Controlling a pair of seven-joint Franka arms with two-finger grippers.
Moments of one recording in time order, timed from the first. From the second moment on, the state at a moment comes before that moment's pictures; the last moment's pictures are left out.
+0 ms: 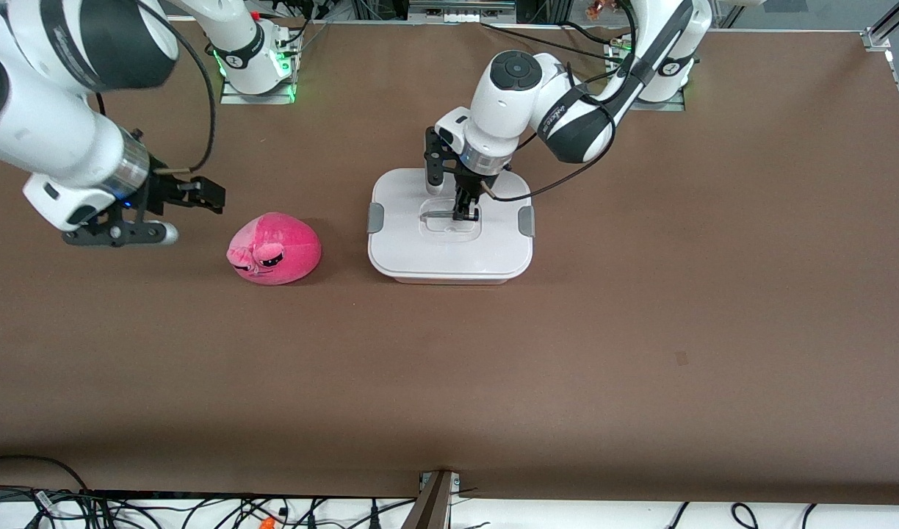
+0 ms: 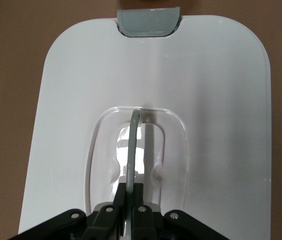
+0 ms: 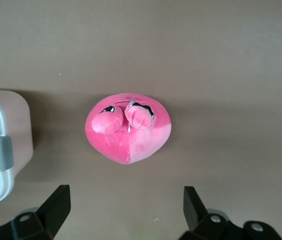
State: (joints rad) left arm -0.40 0.38 -0.42 -1.88 0.17 2.50 0.60; right arm 0.31 0.20 -0.10 -1.56 0.01 1.60 0.15
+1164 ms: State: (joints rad) left arm -0.01 0.17 -0.40 -1.60 0.18 1.61 0.93; right arm 0.31 0.13 -0.09 -2.16 0.04 2.25 0.08
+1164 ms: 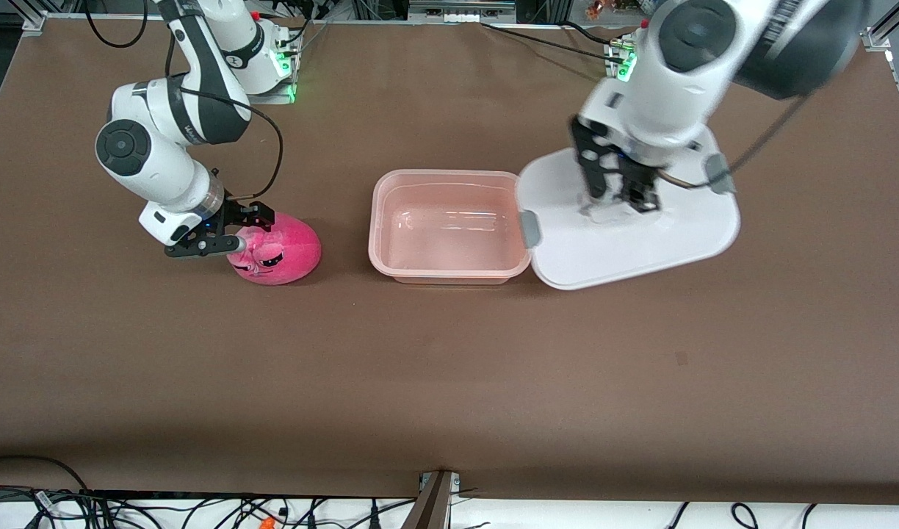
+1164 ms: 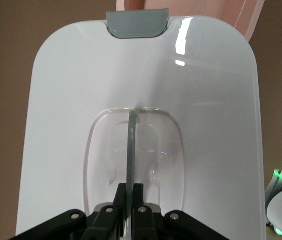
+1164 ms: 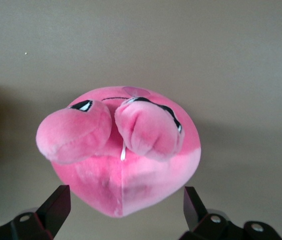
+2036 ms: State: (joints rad) left arm 0.30 0.35 -0.40 -1.52 0.26 1.61 1.23; right arm 0.32 0.18 -0.07 -2.20 0.03 2.35 -0.03
